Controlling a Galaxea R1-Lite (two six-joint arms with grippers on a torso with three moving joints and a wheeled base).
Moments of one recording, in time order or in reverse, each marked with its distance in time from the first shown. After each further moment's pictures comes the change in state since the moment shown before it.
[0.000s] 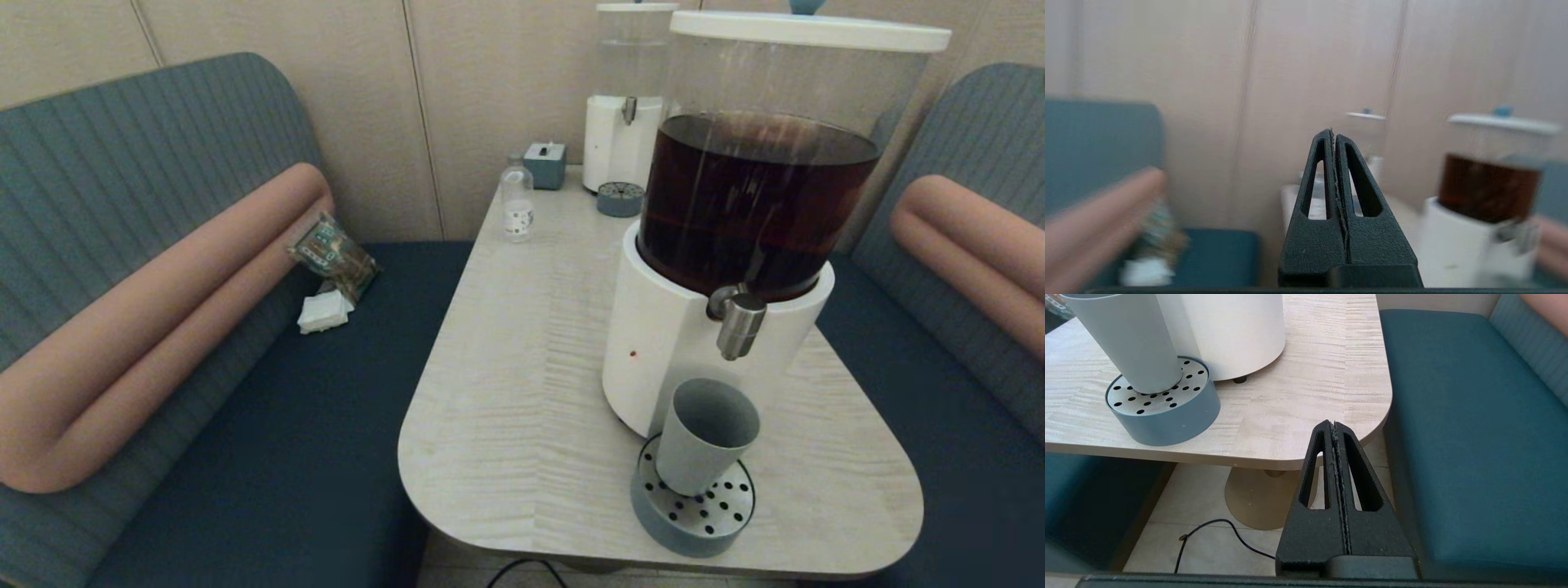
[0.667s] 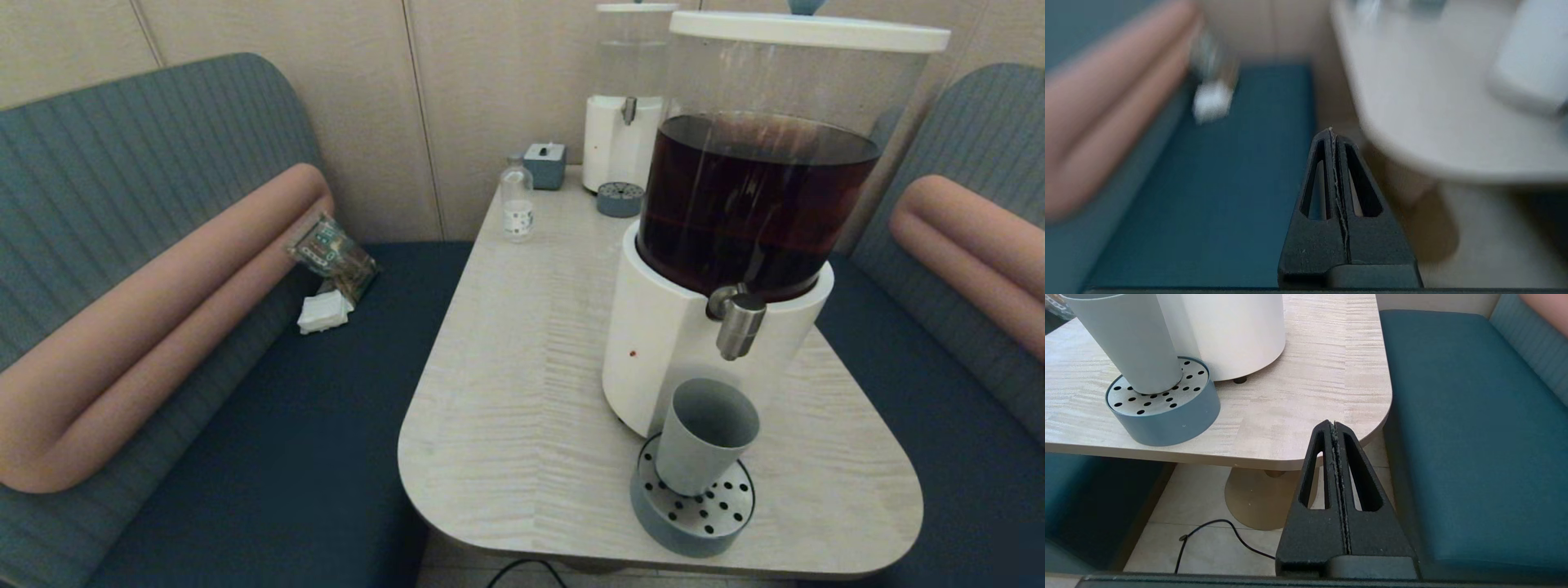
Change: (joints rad) left arm 0.012 -0.203 0.188 0.646 0.025 0.248; right arm 0.000 0.000 0.000 0.000 0.000 0.000
